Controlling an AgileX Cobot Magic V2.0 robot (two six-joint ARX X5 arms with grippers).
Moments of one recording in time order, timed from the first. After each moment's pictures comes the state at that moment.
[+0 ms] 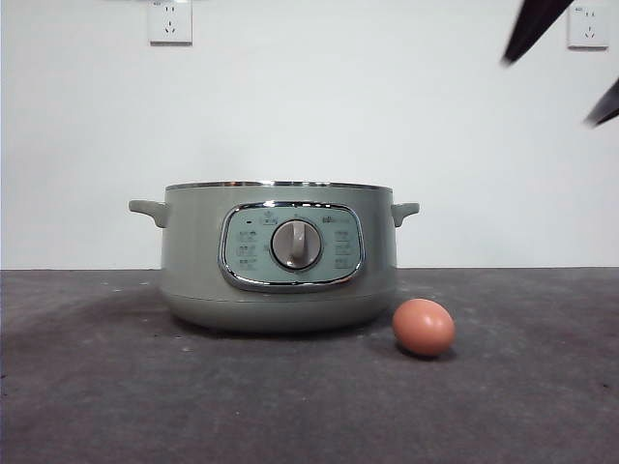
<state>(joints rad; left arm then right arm) -0.29 1.35 1.79 -0.91 0.26 0.16 0.23 1.14 1.07 -0.83 -0.37 -0.03</state>
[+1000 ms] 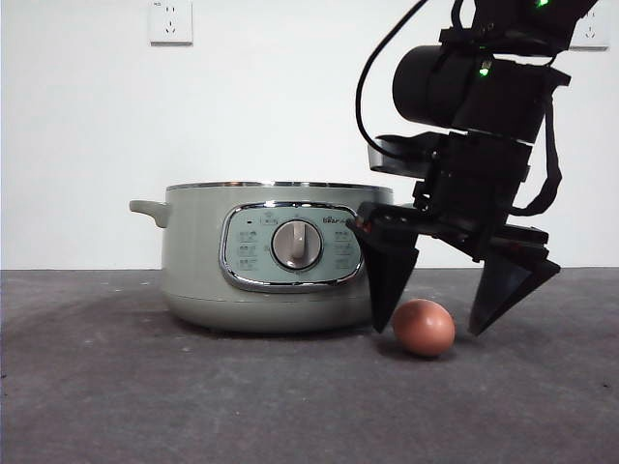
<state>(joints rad) -0.15 0.97 1.79 -1.18 0.26 0.16 0.54 1.73 1.08 -0.54 -0.05 0.11</state>
